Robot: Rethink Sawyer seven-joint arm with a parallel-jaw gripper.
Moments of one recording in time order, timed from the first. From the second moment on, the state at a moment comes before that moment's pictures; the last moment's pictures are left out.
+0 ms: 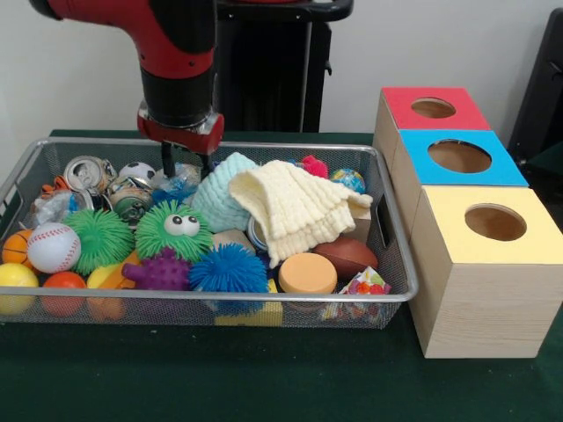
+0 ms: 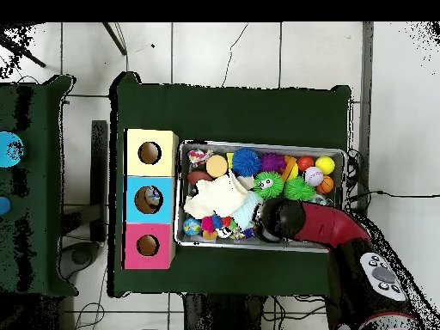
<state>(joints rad) -0.55 -0.53 0.08 1.70 -0.32 0.58 1.87</state>
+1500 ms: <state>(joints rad) -0.60 -0.44 0.10 1.58 -0.32 0.58 1.87</state>
